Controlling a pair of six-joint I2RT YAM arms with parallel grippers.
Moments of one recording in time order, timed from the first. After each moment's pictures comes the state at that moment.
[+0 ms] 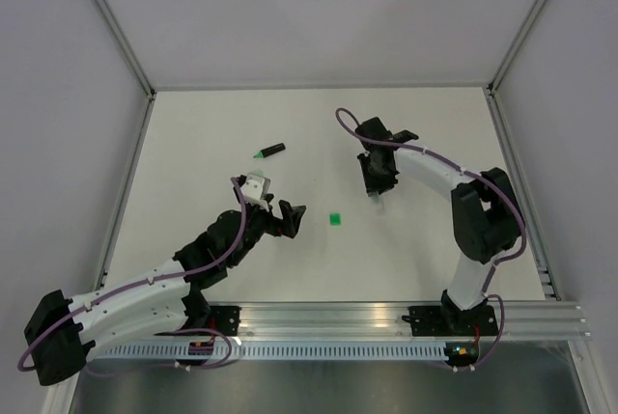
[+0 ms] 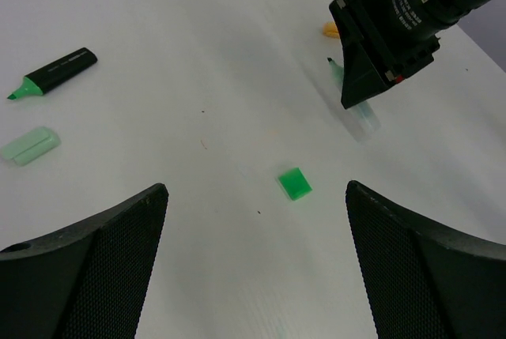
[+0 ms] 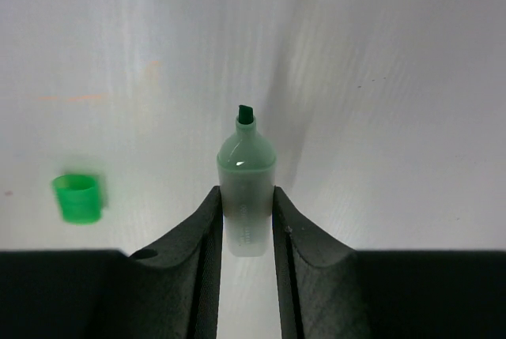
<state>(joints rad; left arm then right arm) -0.93 0.81 0.40 0.24 -0.40 -0.30 0.46 1.85 1.33 -0.77 0.11 0.28</state>
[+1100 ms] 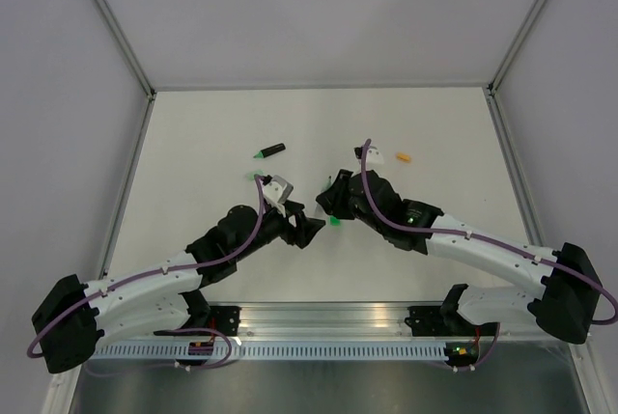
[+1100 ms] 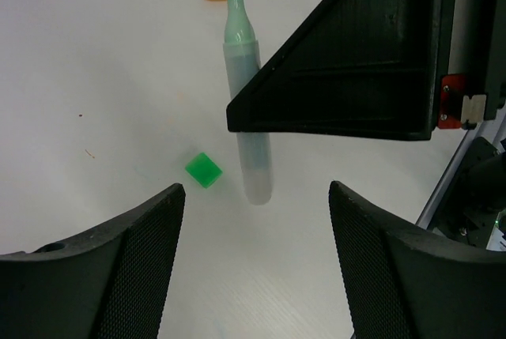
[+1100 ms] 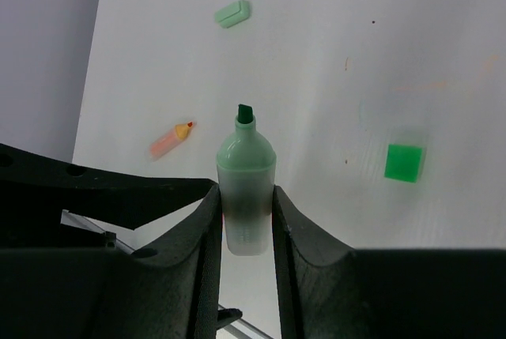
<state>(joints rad) -0.93 0.94 0.43 0.35 -0.05 -0.30 0.94 1.22 0.88 -0.17 0.28 0.86</state>
